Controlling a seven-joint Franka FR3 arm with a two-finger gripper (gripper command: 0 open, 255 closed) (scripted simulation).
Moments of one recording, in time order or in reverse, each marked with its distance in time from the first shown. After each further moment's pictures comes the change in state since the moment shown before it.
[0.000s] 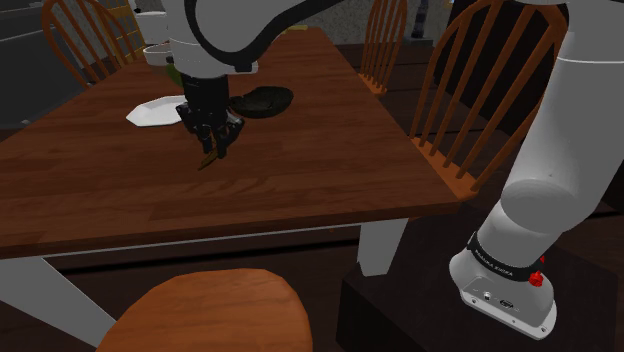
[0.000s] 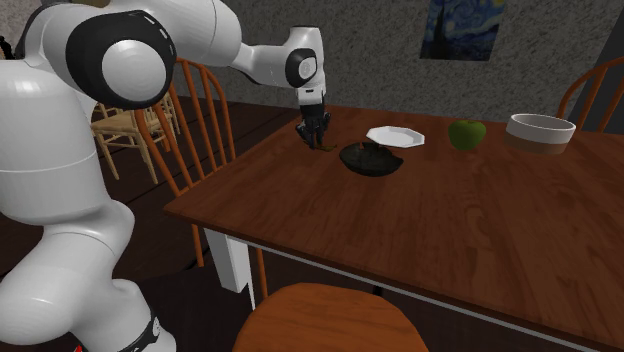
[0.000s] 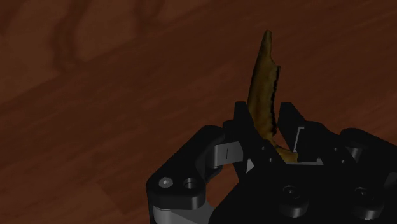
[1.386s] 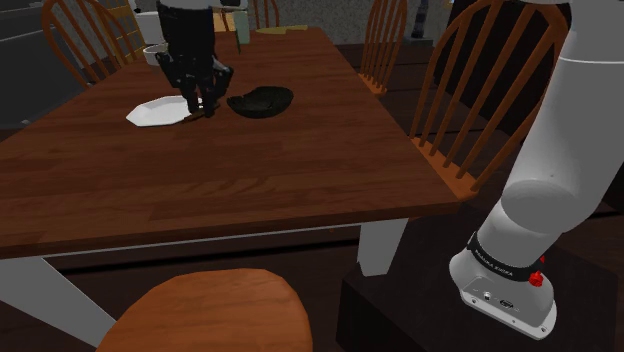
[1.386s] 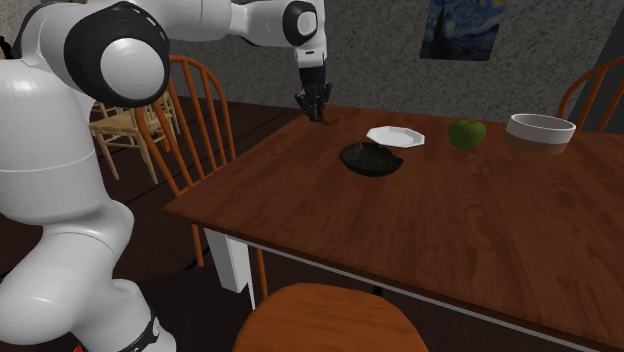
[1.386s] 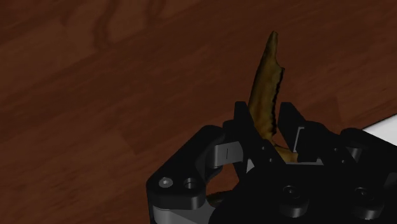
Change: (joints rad) arm 0.010 -0.009 0.010 0.231 0.014 -0.237 -0.012
